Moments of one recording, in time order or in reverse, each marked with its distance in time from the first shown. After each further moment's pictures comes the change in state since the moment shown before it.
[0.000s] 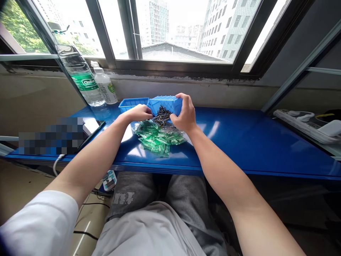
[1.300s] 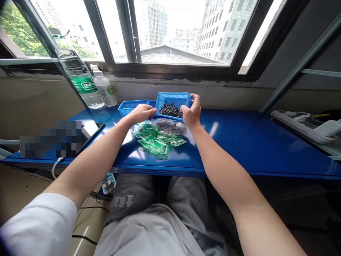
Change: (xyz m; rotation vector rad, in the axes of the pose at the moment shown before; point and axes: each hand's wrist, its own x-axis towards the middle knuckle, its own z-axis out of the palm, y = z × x) left_hand 0.007 0.007 0.008 -0.278 0.182 0.048; right_hand 0.016 0.021 -0.006 0.315 0.080 0.467
